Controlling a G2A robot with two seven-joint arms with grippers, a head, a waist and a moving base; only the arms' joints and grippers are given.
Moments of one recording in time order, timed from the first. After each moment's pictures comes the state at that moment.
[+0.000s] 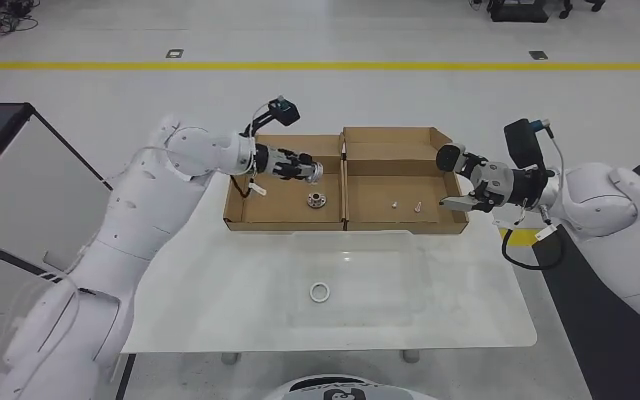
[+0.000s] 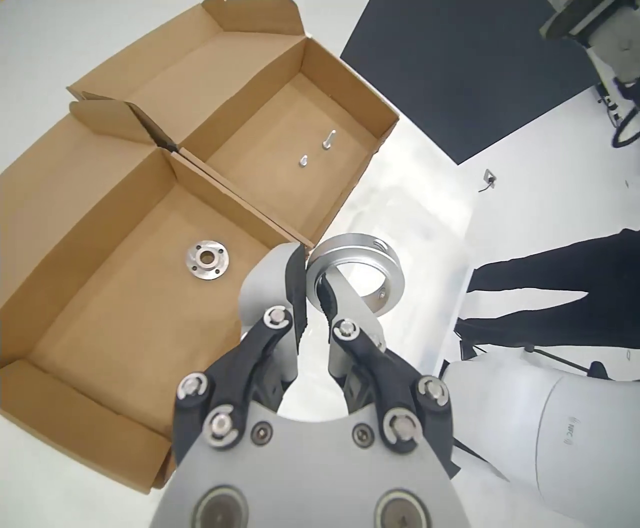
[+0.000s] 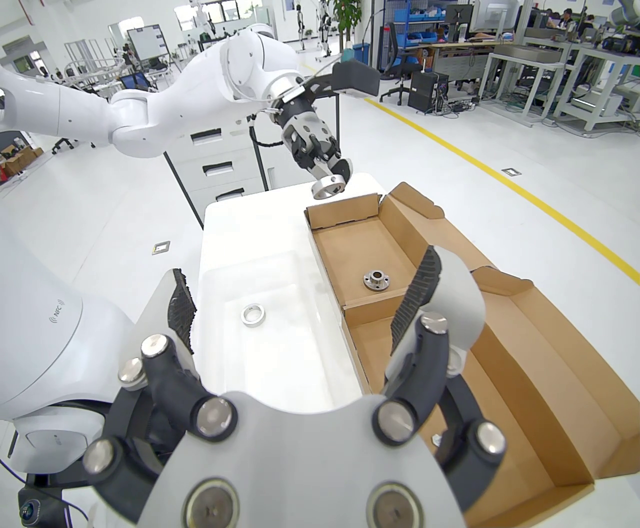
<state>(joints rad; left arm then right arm) 0.64 -1.13 -0.86 -1.26 0.23 -0.43 -1.13 -1.10 -0.55 1.13 -1.60 -0.11 -1.01 0.44</state>
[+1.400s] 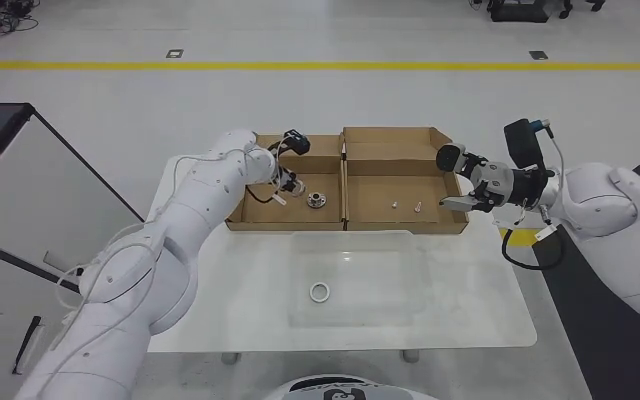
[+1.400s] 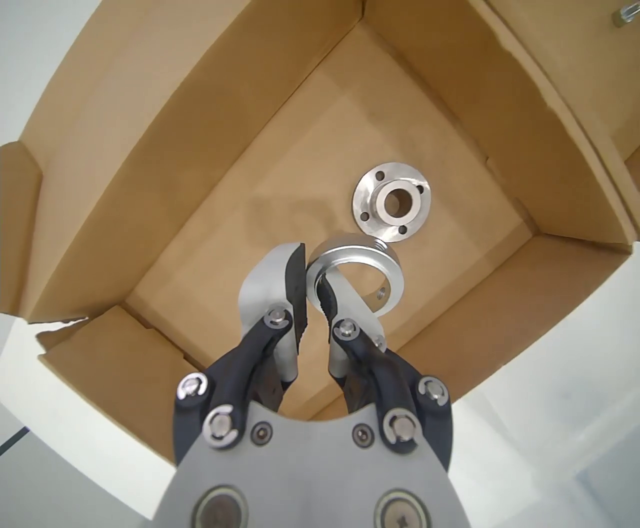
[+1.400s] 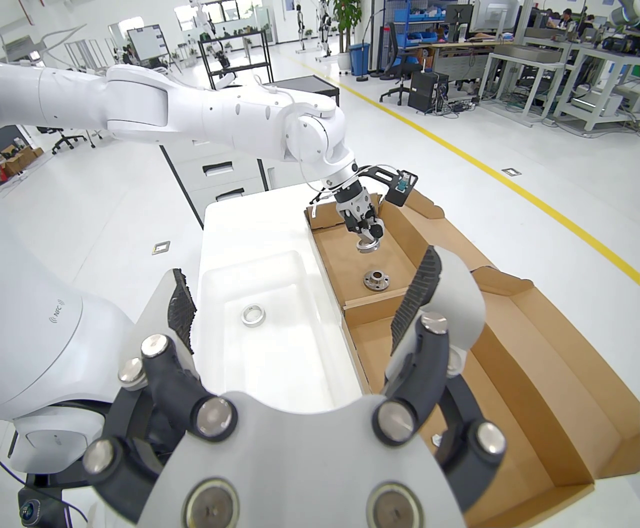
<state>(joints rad) 0.40 -1.46 -0.40 -0.44 0.67 -0.48 -0.78 -1.10 -0.55 1.13 -1.60 -0.11 -1.01 0.44</state>
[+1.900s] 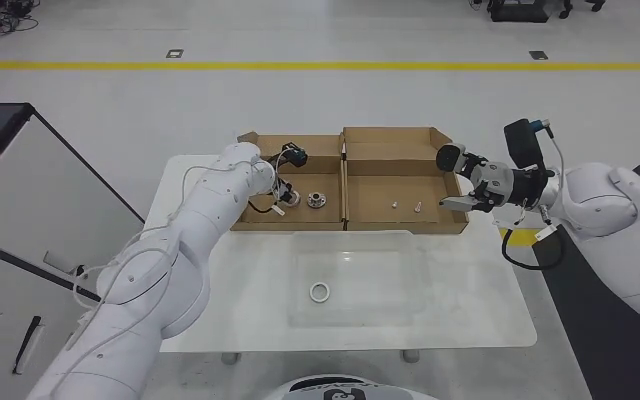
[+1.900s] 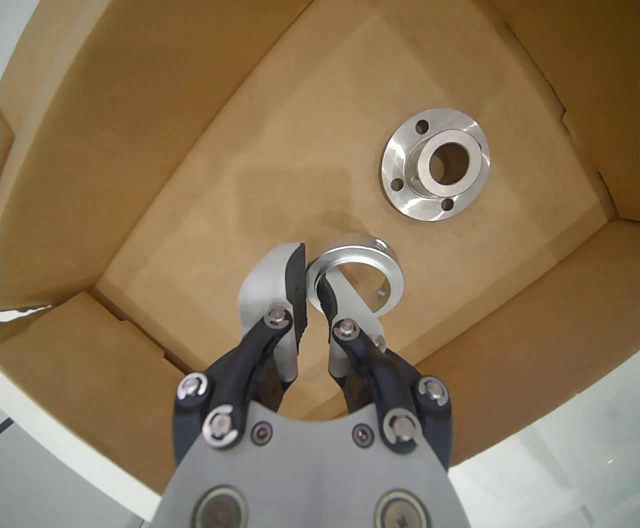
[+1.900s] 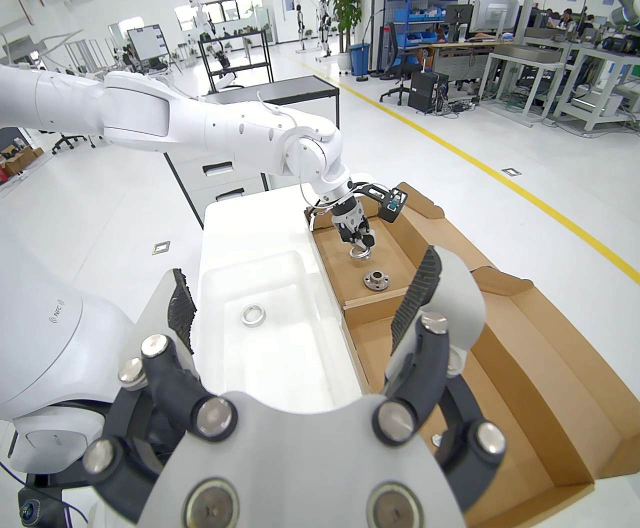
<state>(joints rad) 0.43 -1.52 -0.38 -0.33 0.73 -0.49 -0.74 -1.10 -0.55 1.13 -1.60 -0.11 -1.01 0.44</state>
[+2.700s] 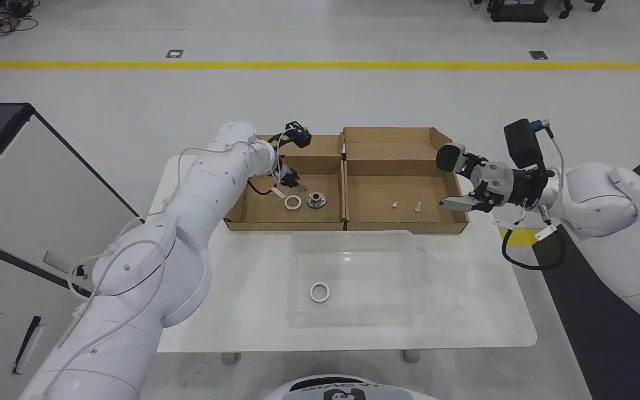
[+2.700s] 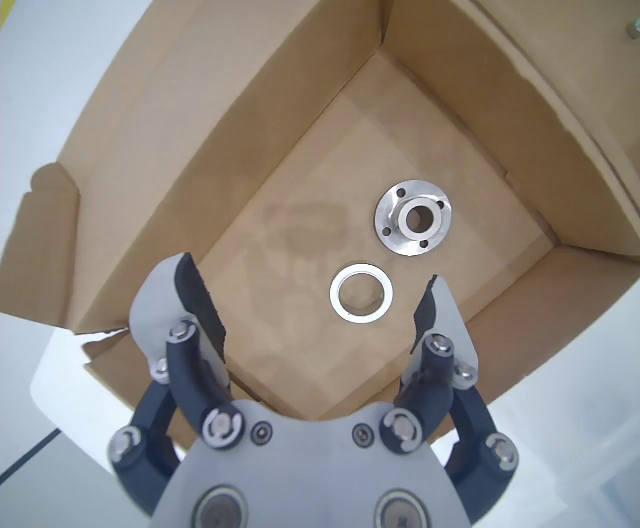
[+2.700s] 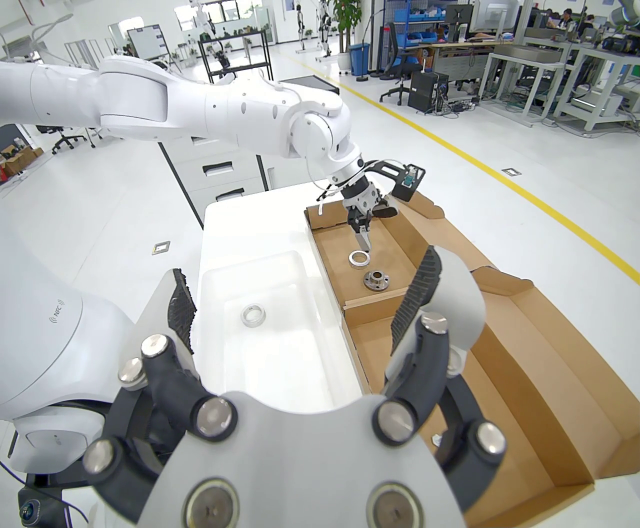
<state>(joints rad) 0.33 -1.53 -0.42 -0.30 0.75 -0.62 -0.71 -1.10 -0.55 1.13 -1.60 -0.11 -1.01 0.44</state>
